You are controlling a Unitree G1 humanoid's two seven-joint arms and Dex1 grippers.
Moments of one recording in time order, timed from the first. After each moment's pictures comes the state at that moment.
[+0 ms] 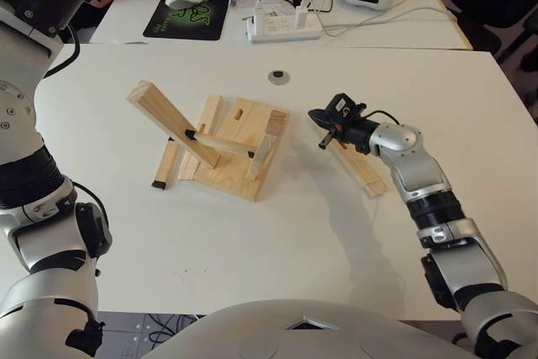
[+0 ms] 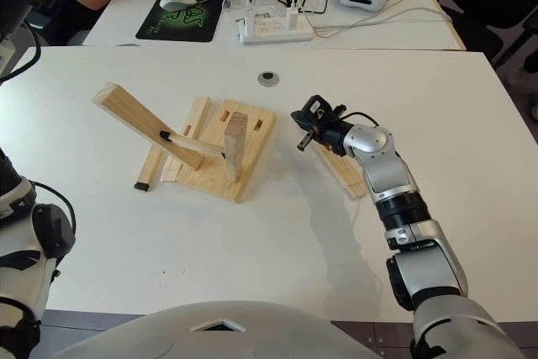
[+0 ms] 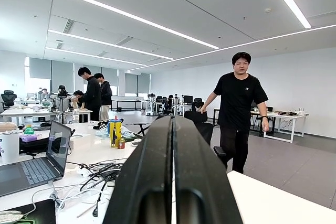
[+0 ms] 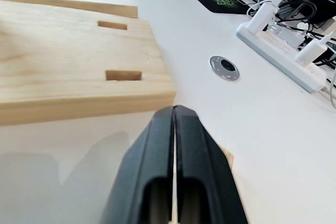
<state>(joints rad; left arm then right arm) -0.74 0.60 0.35 -0.17 -0.92 0.69 -0.45 -0.57 -0.42 0.25 0.49 0.06 0.06 0.65</state>
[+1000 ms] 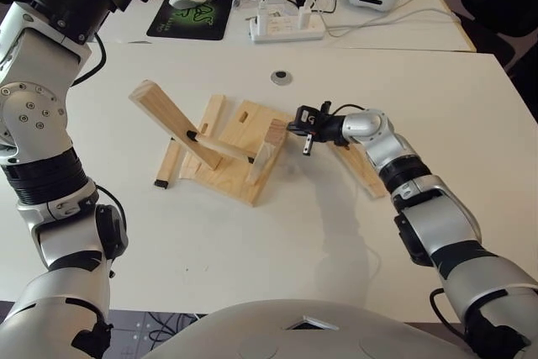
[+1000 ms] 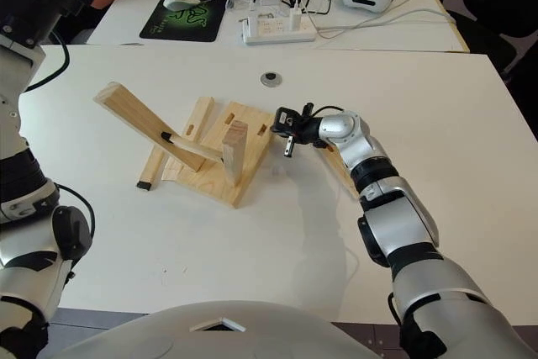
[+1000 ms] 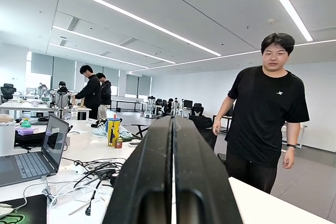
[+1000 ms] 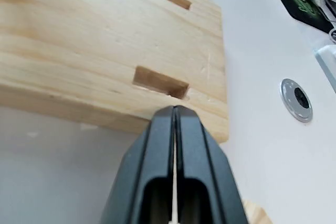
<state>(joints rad) -0.73 0.53 0.33 -0.12 -0.88 0.63 -0.45 -0.75 -0.38 0.38 0.86 -0.19 -0.22 0.91</state>
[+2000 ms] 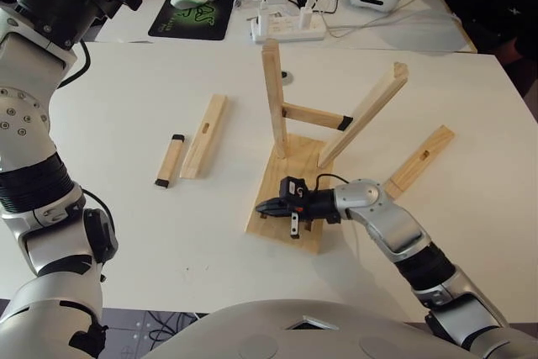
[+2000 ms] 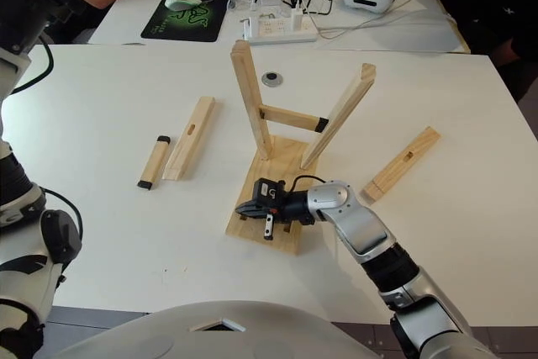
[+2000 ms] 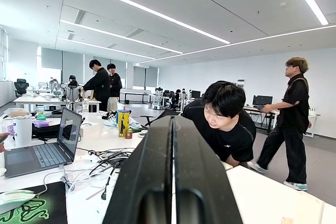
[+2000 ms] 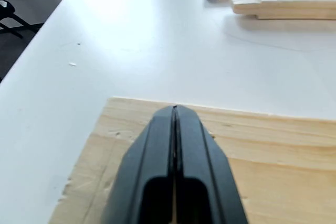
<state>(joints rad) -0.70 0.58 0.36 -0.17 -0.88 0.70 -0.45 -0.18 -0.50 0.48 -0.17 0.18 0.43 0.97</state>
